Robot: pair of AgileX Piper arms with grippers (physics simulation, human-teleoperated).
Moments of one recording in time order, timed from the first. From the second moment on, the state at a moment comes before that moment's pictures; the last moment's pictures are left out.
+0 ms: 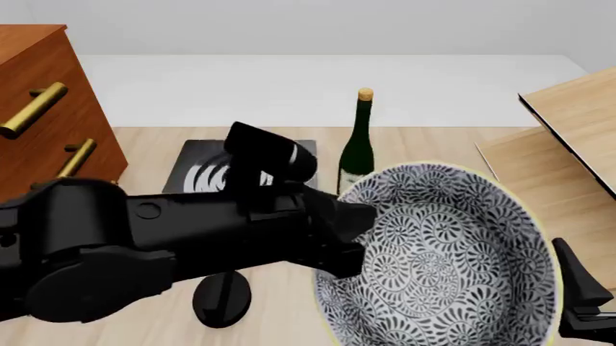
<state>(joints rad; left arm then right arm) -1.08 1.25 -0.89 0.12 -0.40 0.00 0.01 0.00 0.00 0.00</state>
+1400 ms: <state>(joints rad) -1.03 1.63 -1.12 0.15 -0.31 0.00 0.01 0.00 0.00 0.00</state>
